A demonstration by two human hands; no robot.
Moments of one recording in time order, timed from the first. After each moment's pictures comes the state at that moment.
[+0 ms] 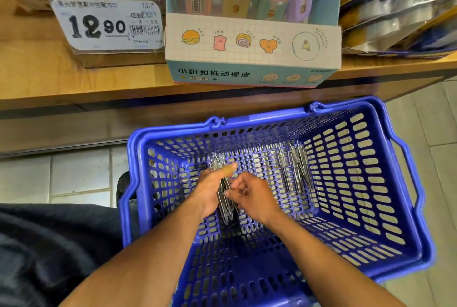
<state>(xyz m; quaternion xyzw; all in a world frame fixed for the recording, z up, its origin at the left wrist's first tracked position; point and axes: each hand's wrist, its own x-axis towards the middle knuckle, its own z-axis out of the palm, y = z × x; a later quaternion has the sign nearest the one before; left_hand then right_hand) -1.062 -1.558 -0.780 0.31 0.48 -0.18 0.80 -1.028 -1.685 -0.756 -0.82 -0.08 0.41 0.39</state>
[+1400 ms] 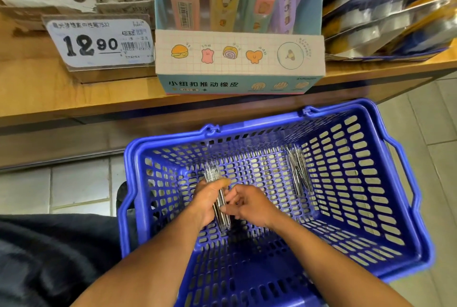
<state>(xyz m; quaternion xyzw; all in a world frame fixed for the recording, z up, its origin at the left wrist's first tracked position) -1.069 -1.560 -0.795 0.31 0.54 -0.17 0.76 -1.024 -1.692 -0.768 -0.75 -0.08 0.52 0.40</state>
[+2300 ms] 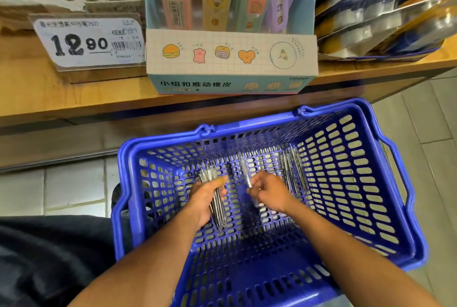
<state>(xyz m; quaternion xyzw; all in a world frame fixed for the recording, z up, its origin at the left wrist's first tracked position) -1.070 -1.560 -0.794 0.35 0.54 -0.17 0.75 -0.979 -1.735 -0.797 -0.83 -0.07 0.46 0.30</state>
